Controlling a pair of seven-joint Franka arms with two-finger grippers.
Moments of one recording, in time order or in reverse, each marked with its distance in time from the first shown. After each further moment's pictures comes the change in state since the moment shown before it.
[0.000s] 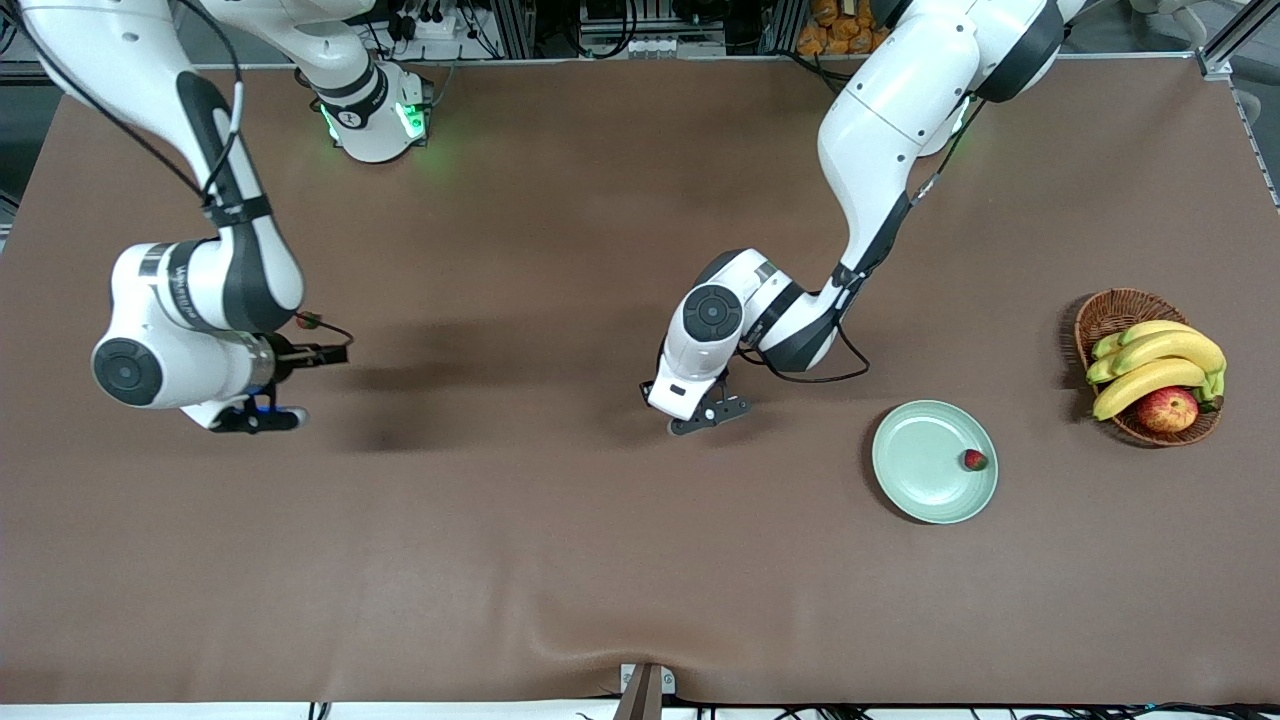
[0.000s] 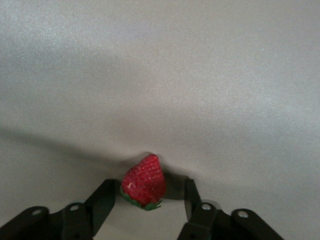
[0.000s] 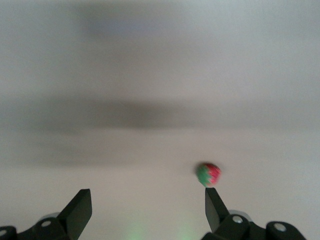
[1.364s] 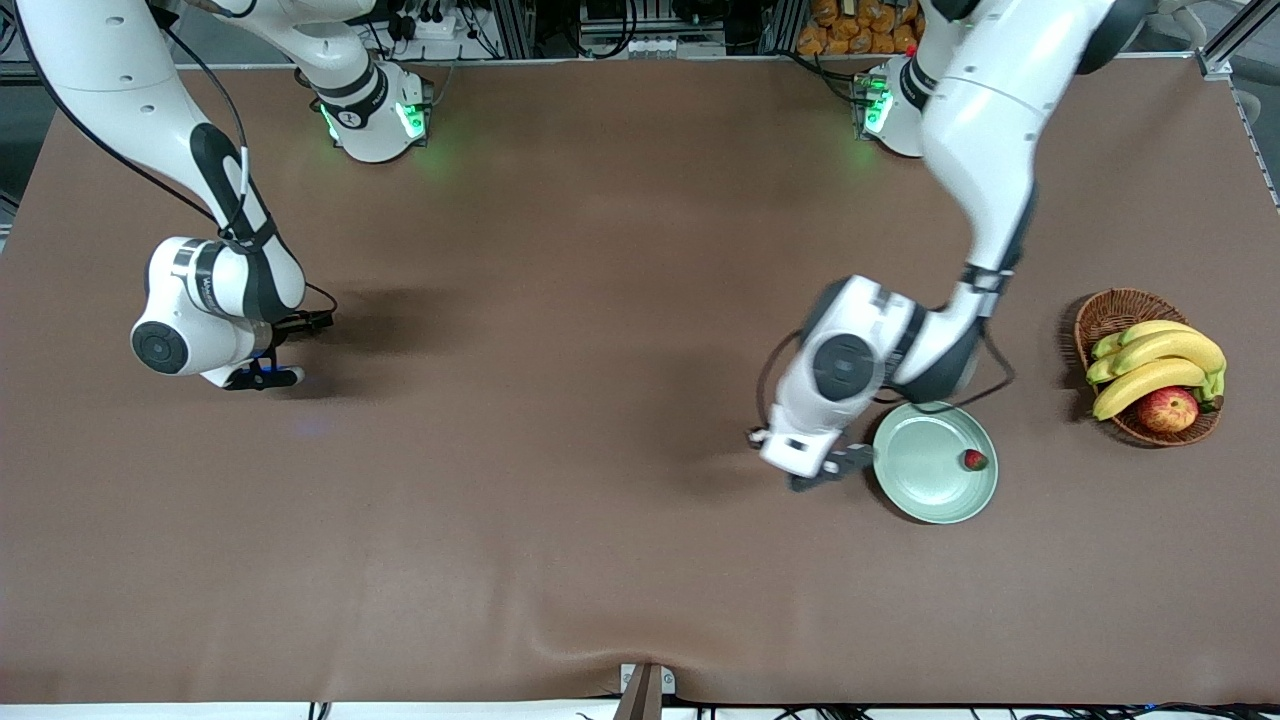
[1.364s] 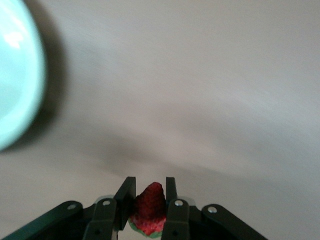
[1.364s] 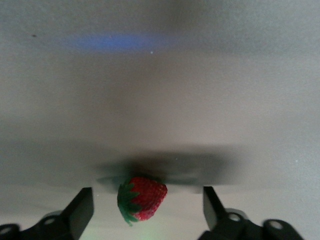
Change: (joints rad) left arm 0.255 -0.143 0.041 -0.011 0.008 -0.229 0.224; right arm -0.031 0.069 -0.084 -0.258 -0.052 0.288 -0.140
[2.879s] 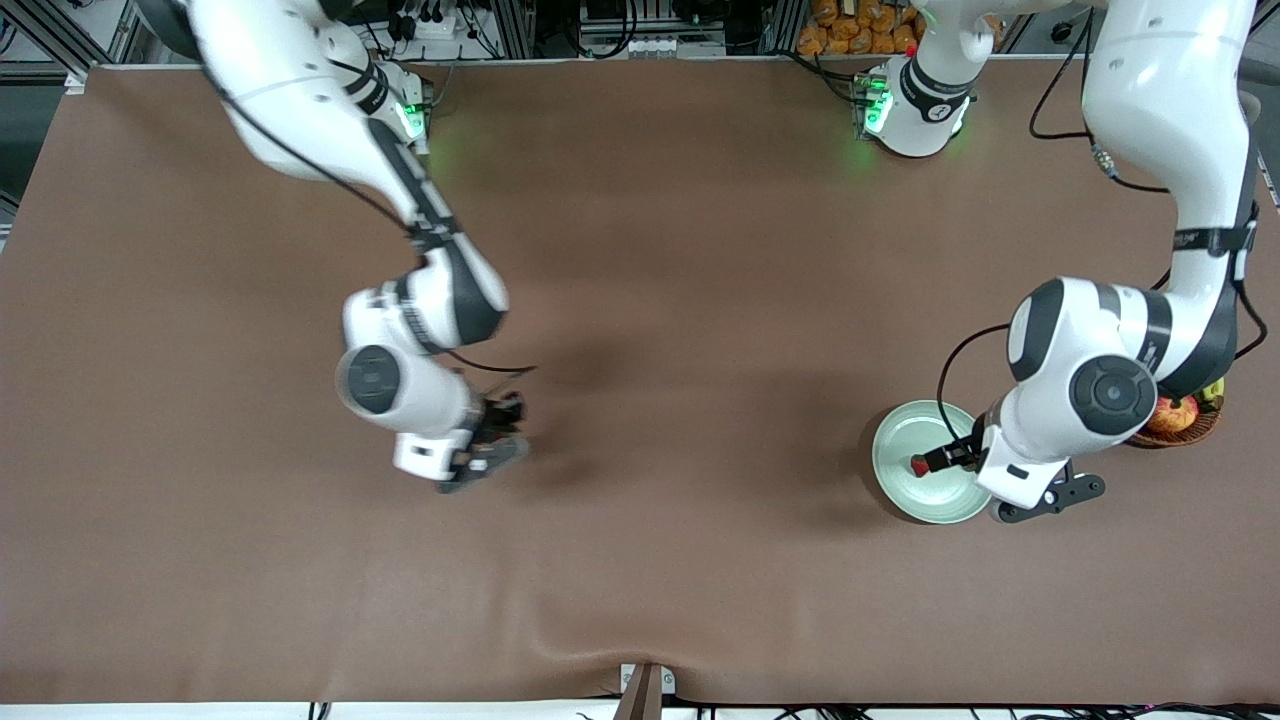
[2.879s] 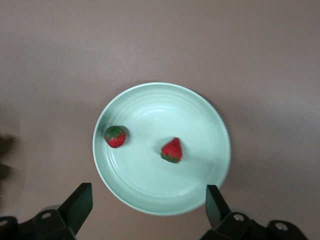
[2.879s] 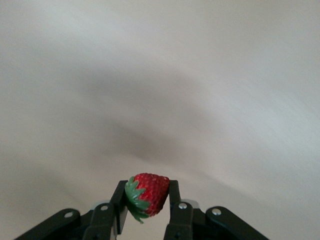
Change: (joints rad) left arm 0.263 -0.159 -0.033 -0.010 0.069 -0.157 0.323; right arm 0.403 0.274 0.200 0.716 0.235 0.117 0.022
